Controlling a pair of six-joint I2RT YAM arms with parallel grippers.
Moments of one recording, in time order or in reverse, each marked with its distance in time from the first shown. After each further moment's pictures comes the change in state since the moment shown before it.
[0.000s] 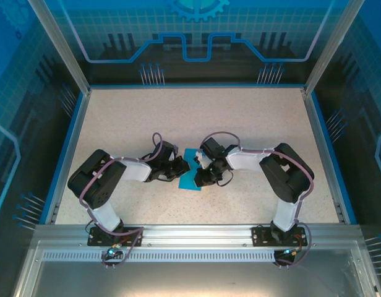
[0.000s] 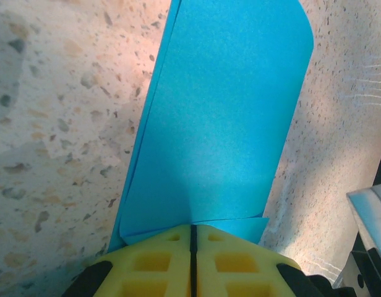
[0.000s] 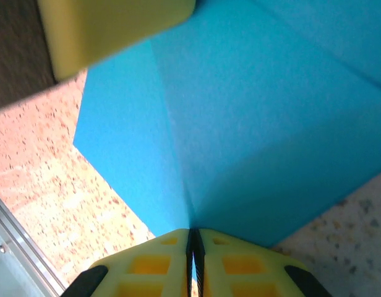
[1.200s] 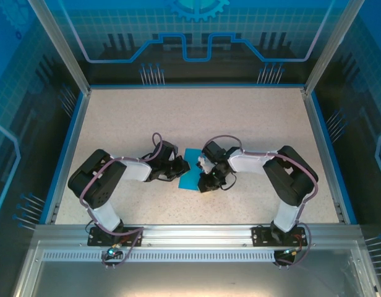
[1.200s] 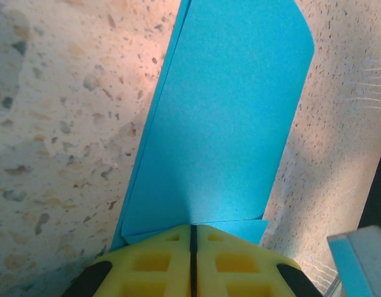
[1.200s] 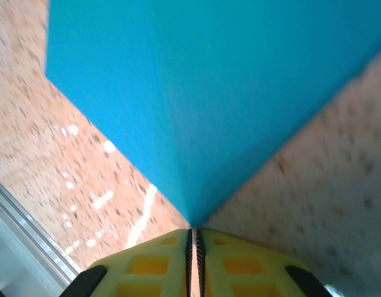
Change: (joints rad) left arm 0.000 0.003 0.005 -0.003 0.000 -0.015; right arm 0.013 -0.051 -0.035 -0.095 -0.001 -0.008
